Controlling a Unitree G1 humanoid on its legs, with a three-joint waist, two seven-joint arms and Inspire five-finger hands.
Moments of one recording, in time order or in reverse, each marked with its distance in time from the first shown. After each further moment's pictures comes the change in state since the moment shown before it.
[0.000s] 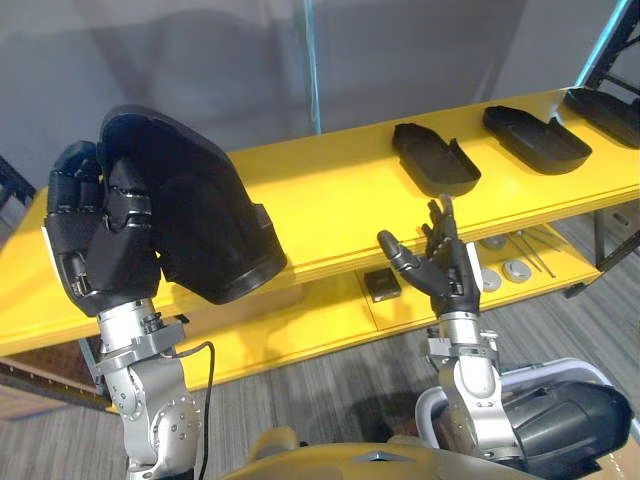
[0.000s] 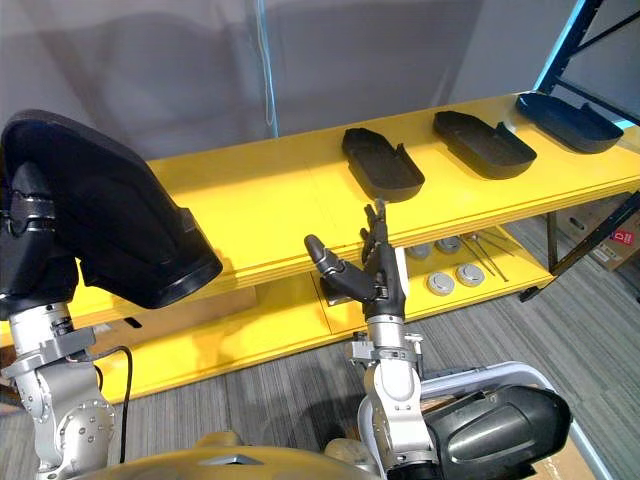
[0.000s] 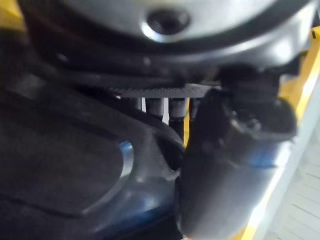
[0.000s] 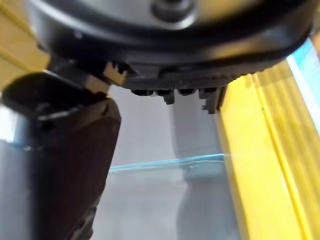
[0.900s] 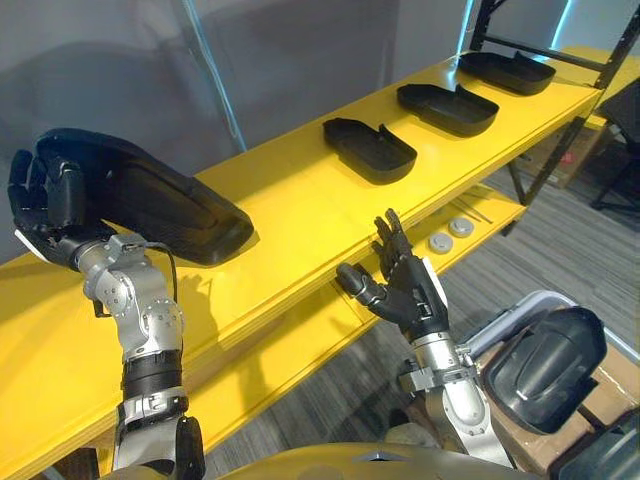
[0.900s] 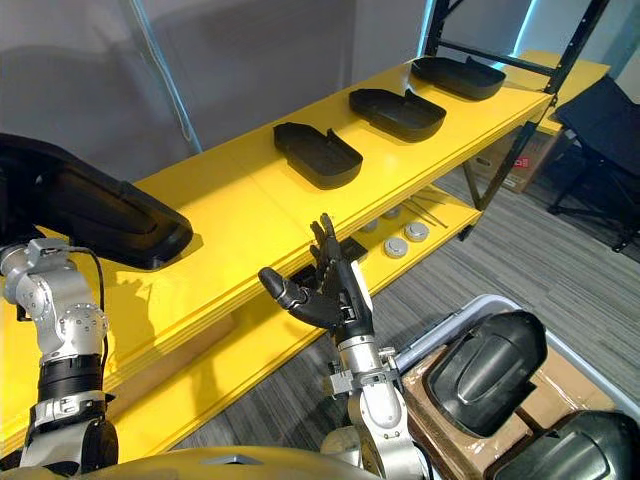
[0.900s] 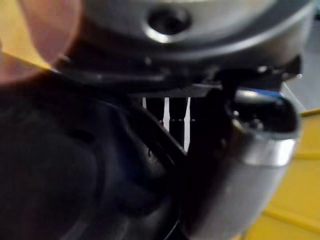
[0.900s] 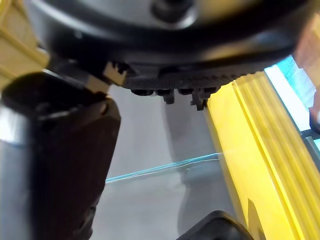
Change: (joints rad) left arm -0.515 0.161 0.203 0.658 -0.003 0.025 0.524; right arm 0.130 -0.040 0.210 -0.090 0.042 0.044 0.137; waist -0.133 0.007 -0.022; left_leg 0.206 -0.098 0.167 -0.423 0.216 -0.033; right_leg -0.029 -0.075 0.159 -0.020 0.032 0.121
